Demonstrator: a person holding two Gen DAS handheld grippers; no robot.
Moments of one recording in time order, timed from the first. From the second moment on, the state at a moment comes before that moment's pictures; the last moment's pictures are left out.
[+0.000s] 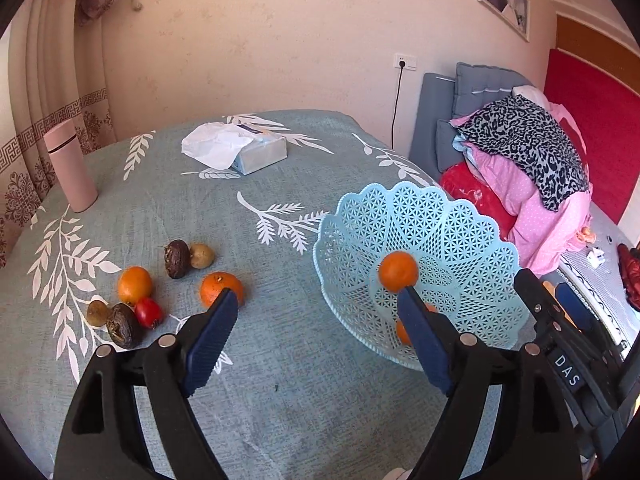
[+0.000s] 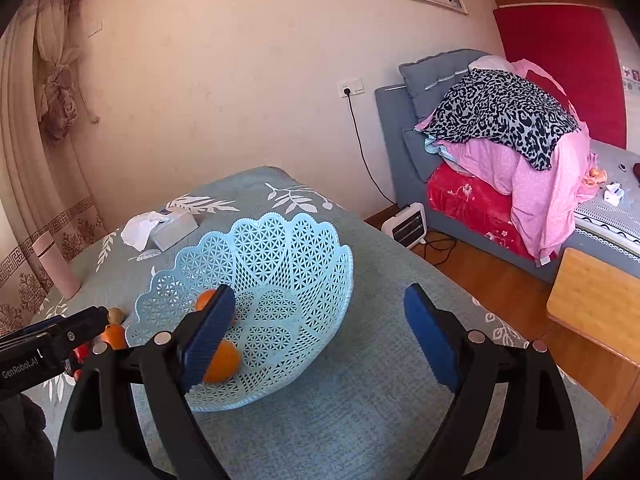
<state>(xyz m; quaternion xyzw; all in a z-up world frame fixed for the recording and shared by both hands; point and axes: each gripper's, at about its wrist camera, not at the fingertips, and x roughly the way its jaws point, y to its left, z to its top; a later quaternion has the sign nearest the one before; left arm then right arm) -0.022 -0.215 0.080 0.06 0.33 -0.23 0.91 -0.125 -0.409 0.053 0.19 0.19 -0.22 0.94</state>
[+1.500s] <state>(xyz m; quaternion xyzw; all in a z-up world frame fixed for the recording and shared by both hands) 0.062 -0.025 0.033 0.04 0.38 -0.04 0.92 -0.105 -0.268 0.070 0.10 0.26 -0.05 0.96</state>
